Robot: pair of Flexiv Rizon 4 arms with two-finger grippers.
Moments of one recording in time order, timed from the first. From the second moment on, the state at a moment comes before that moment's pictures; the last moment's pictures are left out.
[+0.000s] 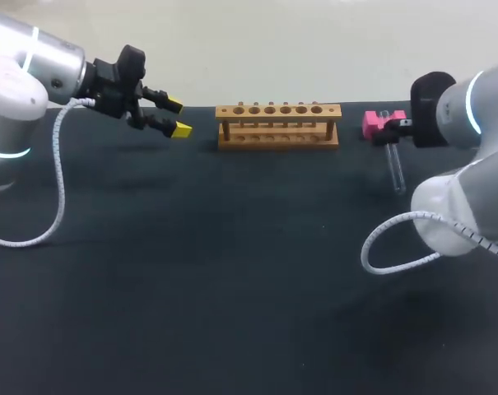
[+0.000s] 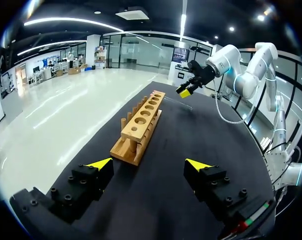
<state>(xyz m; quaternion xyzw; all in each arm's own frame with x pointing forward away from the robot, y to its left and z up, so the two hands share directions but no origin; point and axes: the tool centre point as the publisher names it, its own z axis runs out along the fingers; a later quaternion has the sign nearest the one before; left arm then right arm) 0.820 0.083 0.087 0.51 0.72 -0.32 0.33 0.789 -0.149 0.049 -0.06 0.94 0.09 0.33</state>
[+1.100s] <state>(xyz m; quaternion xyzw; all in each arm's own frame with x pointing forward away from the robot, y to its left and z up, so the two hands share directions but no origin) 0.820 0.083 0.087 0.51 0.72 -0.32 0.33 0.797 -0.149 0.014 -0.04 0.94 0.05 0.32</state>
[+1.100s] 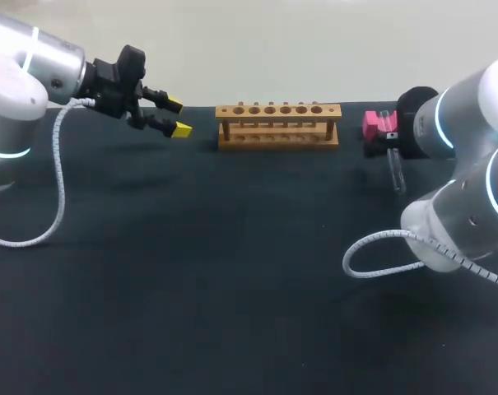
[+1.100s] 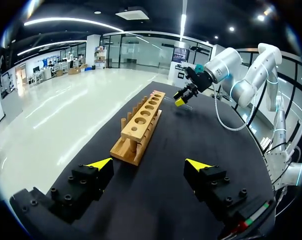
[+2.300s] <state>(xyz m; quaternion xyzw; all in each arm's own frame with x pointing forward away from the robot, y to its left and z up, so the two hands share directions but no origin) 0.820 0.083 0.087 0.51 0.72 -0.32 0.33 0.800 -0.148 0.010 -0.05 0.93 0.06 0.35</state>
